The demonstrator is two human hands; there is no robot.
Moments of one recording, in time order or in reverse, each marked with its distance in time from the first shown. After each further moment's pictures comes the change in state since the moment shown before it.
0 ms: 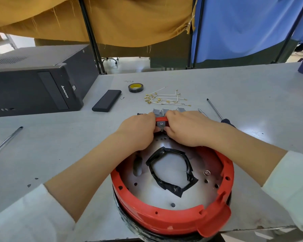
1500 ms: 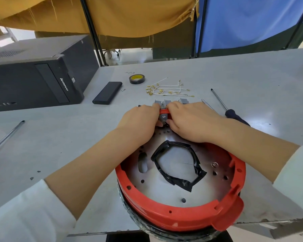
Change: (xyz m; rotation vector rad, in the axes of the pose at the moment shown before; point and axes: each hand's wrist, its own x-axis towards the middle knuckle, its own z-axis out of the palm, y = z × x) left_hand -0.005 0.008 -0.001 0.082 0.048 -0.007; right_hand -0.010 0.003 0.008 -0.083 0.171 -0.092
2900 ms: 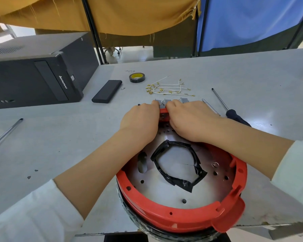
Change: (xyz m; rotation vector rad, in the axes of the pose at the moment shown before) left_hand 0.001 0.008 0.002 -0.067 0.039 -0.142; right_hand 0.006 -0.002 0.006 -0.096 -0.042 0.033
